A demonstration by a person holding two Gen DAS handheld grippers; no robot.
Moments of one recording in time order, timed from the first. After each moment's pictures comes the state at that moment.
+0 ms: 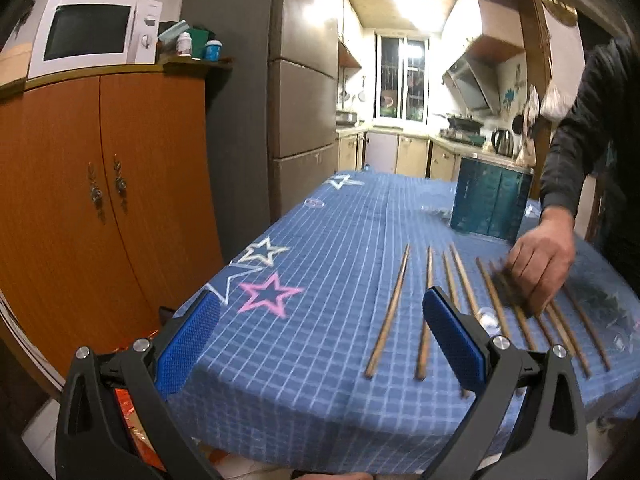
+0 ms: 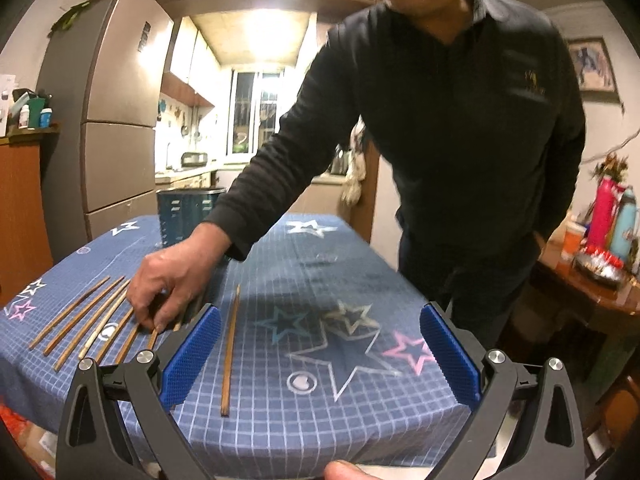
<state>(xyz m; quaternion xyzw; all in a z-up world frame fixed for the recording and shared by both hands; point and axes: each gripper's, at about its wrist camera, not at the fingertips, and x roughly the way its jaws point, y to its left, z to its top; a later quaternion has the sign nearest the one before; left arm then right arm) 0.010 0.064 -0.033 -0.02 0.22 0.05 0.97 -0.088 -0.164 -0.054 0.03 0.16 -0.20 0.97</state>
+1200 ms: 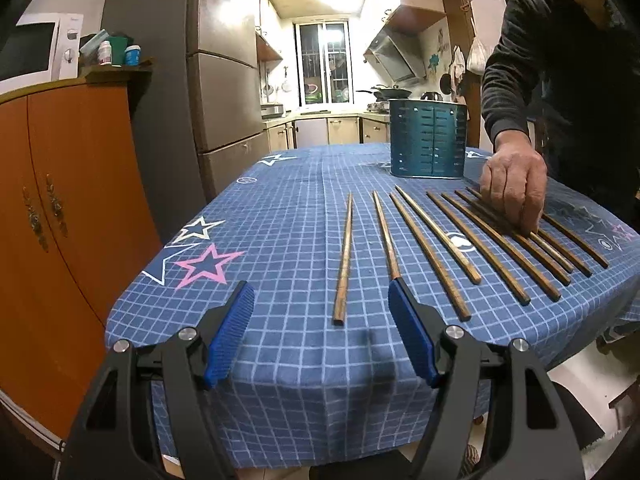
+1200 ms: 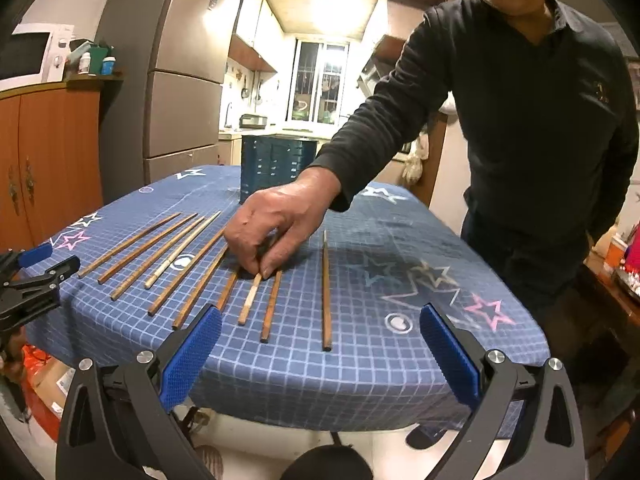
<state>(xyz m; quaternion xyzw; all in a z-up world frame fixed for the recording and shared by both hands) 0.018 0.056 -0.084 0.05 0.23 -0.08 0.97 -0.090 -0.087 -0.084 -0.01 0.22 -0.10 0.97</state>
